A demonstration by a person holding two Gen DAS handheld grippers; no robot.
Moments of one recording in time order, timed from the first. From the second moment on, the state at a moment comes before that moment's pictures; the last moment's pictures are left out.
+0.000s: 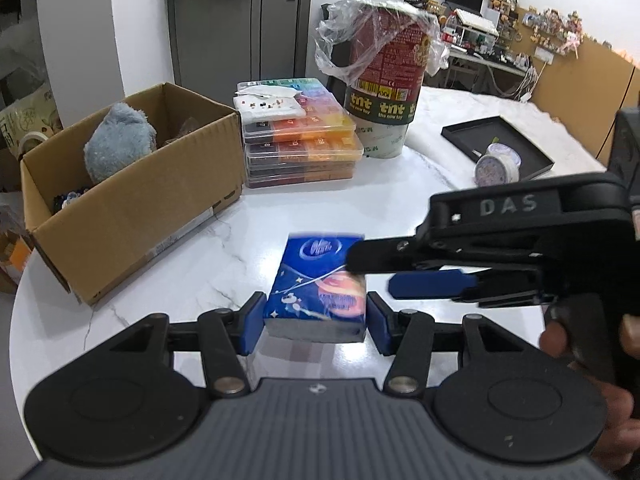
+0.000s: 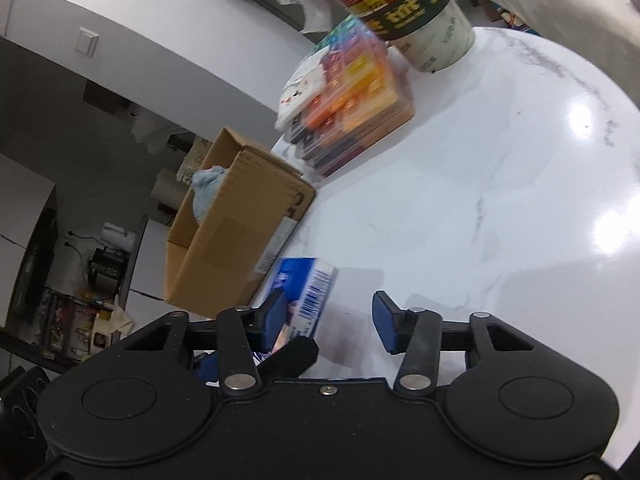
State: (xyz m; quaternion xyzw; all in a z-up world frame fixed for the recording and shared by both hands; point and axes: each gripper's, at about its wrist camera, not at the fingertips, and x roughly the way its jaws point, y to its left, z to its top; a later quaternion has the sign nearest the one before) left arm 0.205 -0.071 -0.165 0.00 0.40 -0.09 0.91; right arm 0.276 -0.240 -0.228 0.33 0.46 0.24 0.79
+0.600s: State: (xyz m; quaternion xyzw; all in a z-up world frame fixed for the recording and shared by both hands) left arm 0.209 -0.025 -0.127 -0.05 0.36 -0.07 0.93; right arm 0.287 -0.182 -0.174 0.28 0.44 0.28 0.80
